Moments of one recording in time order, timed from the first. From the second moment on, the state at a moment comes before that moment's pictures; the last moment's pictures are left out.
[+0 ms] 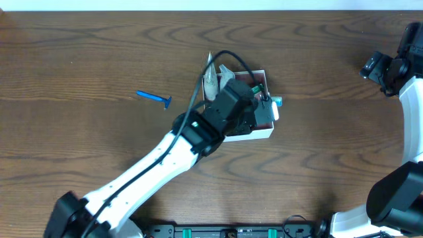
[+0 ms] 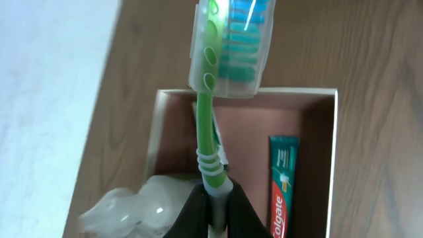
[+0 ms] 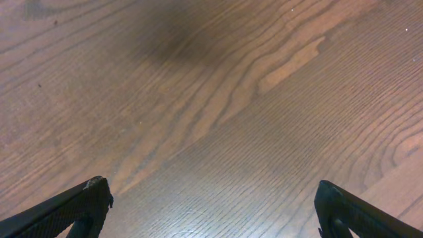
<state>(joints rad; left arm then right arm) -0.79 1.53 1.18 -0.42 -0.04 0.73 -0.31 1.70 1.50 -0.84 0.20 0.29</state>
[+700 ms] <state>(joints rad) -0.79 1.71 1.18 -0.42 -0.19 0.86 -0.31 1.70 1.50 -0.84 0.20 0.29</state>
